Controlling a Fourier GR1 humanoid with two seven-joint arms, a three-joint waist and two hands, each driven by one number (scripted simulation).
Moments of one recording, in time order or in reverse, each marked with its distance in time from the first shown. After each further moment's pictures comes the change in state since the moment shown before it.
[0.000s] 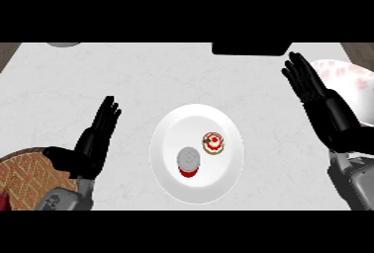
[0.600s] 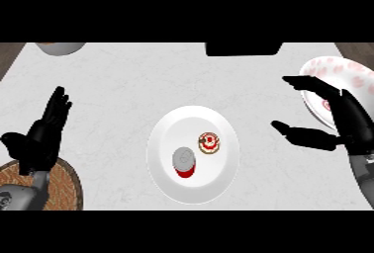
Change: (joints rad) left arm 0.001 0.192 0.126 -0.001 -0.077 0.071 0.092; right arm 0.006 -0.176 0.077 -0.070 0.377 -0.157 0.266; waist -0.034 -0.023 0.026
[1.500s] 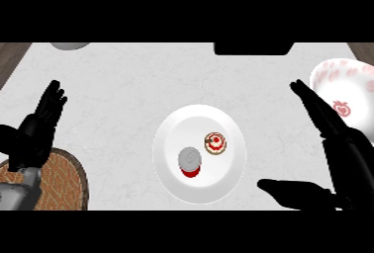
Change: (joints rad) left arm -0.010 0.009 0.045 -0.067 -0.050 -0.041 0.100; right arm 0.024 0.082 0.129 -0.499 0.451 0.109 0.699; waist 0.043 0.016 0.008
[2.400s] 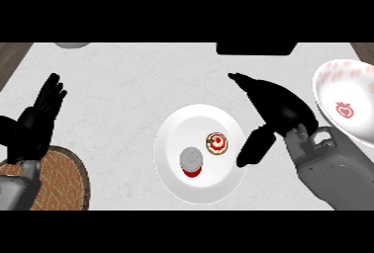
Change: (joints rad) left arm -0.043 -0.014 0.033 0.017 -0.028 -0.034 0.026; right arm -0.398 0.120 0.058 0.498 -0.354 0.414 0.087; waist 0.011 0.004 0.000
